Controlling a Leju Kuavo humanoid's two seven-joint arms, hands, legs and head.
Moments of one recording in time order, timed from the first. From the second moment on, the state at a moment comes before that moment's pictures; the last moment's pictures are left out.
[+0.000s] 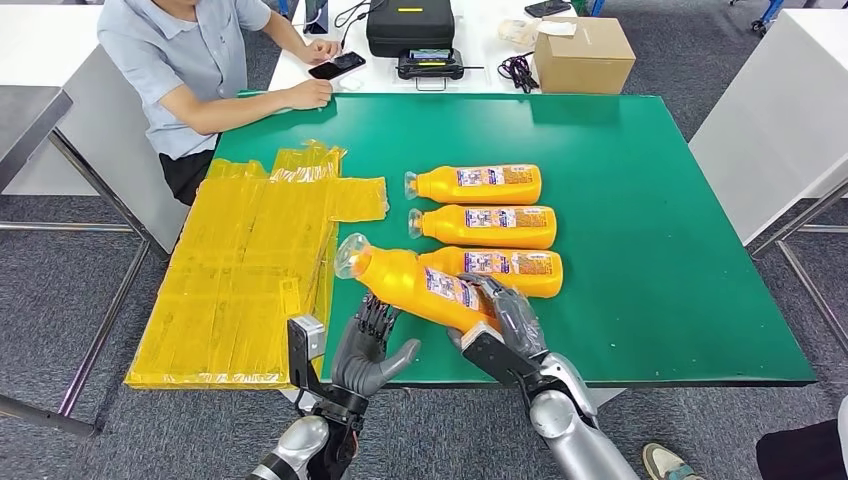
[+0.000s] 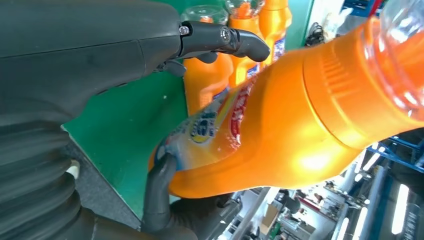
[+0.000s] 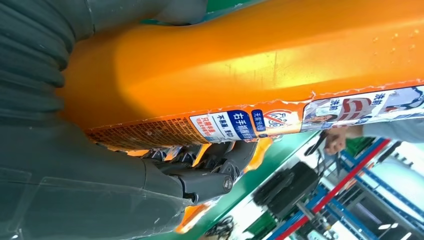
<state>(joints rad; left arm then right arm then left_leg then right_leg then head) -0.20 -0.24 -0.58 -1.00 0.44 0.17 -0.48 -0.18 -0.03 0.40 -1.19 0.44 -0.15 -0.50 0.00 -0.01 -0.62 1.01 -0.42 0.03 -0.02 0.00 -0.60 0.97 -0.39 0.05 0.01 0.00</state>
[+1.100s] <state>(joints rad) -0.22 -0.26 -0.54 -1.00 0.57 0.08 -0.50 -0.19 0.03 0.51 -1.16 0.39 -0.10 -0.50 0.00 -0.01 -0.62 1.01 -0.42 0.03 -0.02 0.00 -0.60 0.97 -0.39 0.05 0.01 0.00</state>
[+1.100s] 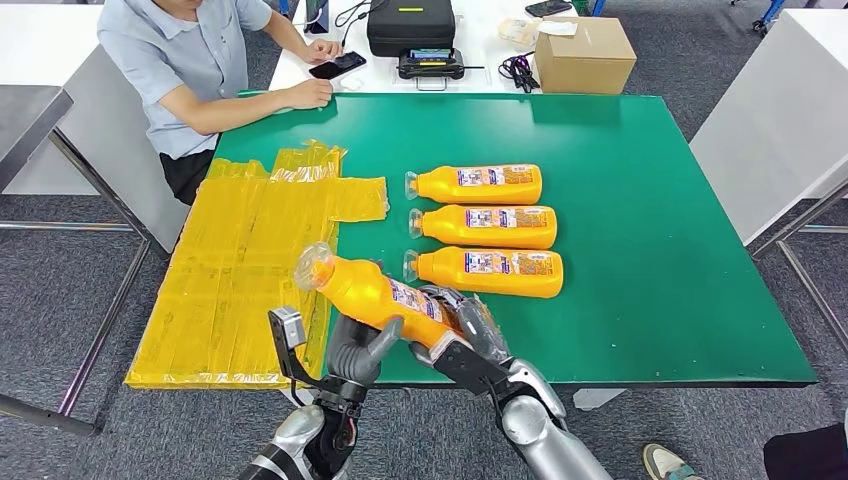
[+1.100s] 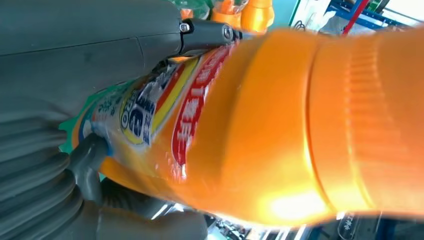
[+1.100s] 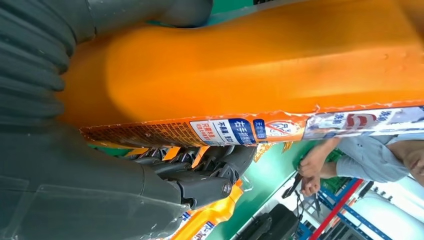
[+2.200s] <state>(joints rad) -0.18 -0.22 -0.55 -1.17 -0.07 0.54 -0.52 -0.12 0.03 0.46 -1.13 0.45 -0.20 -0.49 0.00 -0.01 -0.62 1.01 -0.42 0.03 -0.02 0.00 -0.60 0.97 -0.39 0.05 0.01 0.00</state>
